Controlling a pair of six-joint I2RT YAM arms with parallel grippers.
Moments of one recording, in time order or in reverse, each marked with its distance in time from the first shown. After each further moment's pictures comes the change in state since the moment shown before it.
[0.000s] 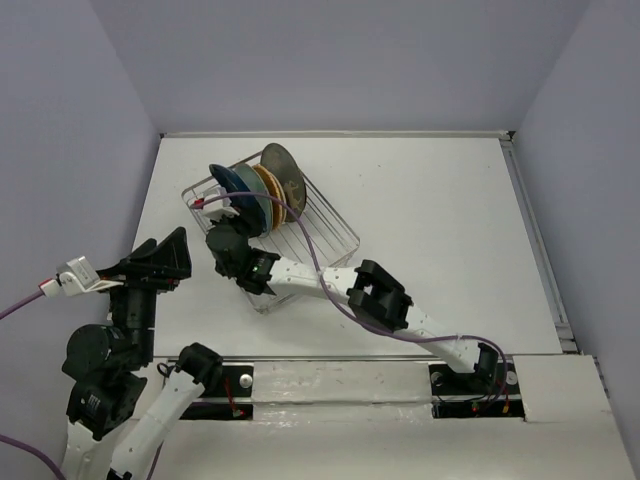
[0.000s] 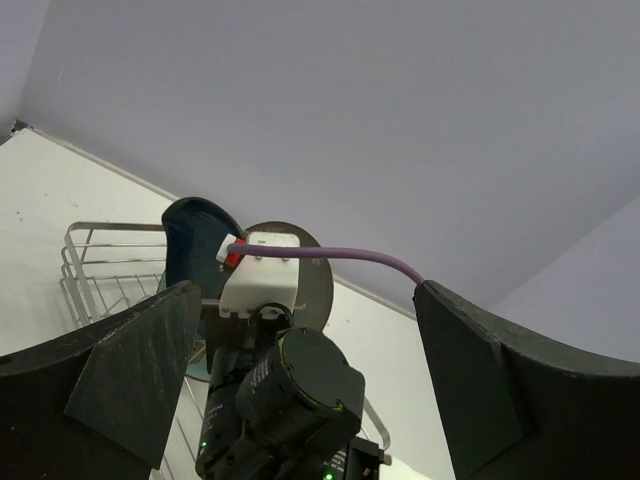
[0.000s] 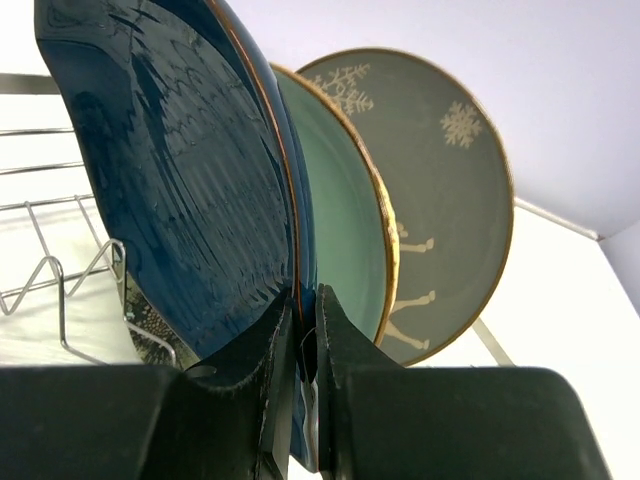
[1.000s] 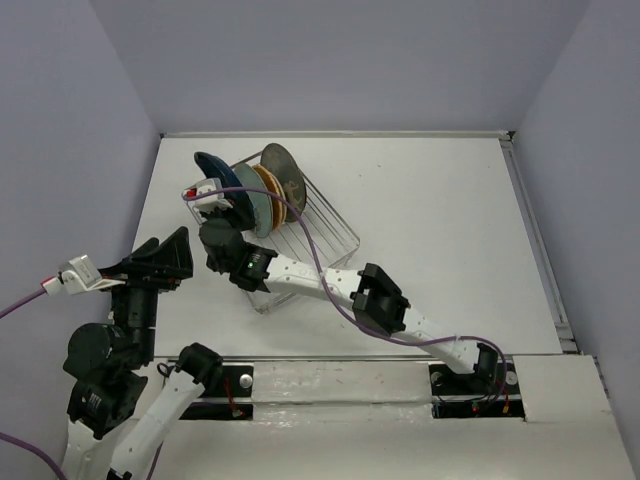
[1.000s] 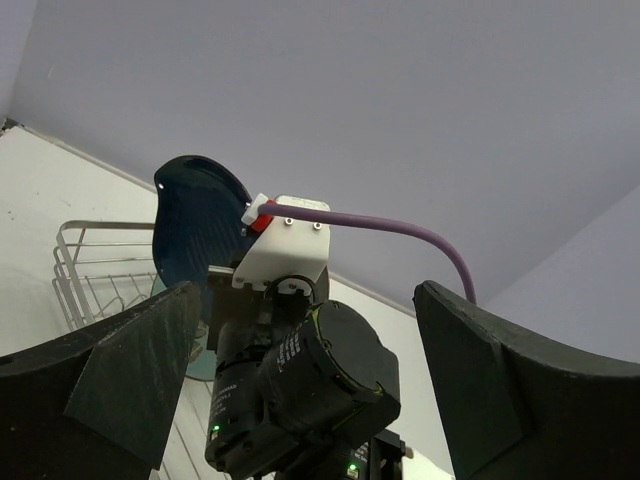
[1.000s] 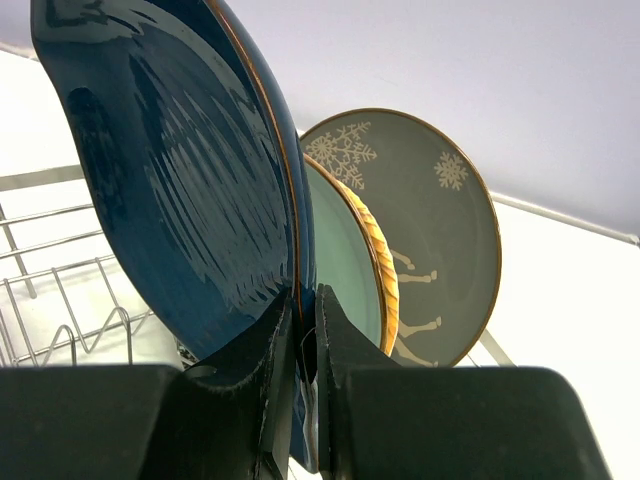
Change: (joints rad) left arm 0.000 0.006 -0.005 0.005 0.016 -0.003; right arm 0.016 0.023 0.174 -0.069 -0.019 0.030
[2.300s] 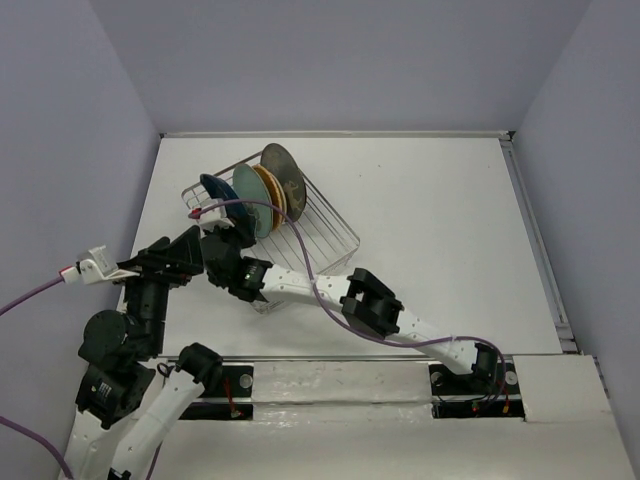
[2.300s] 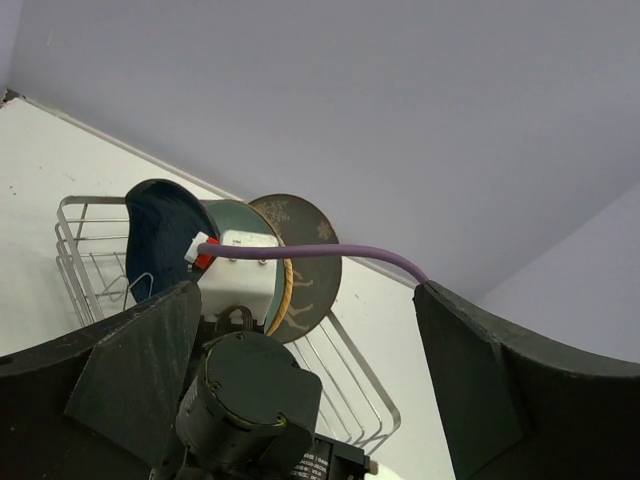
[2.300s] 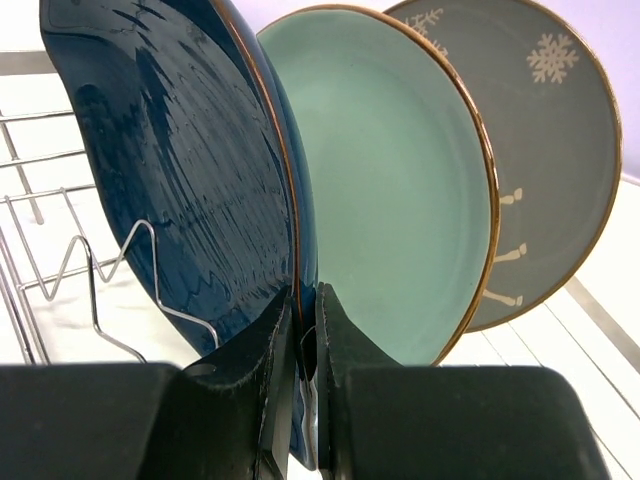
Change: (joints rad) left arm 0.000 0.026 -0.042 -0.002 0.012 -0.012; right arm 0.016 0.079 -0.026 -0.107 0.047 0.208
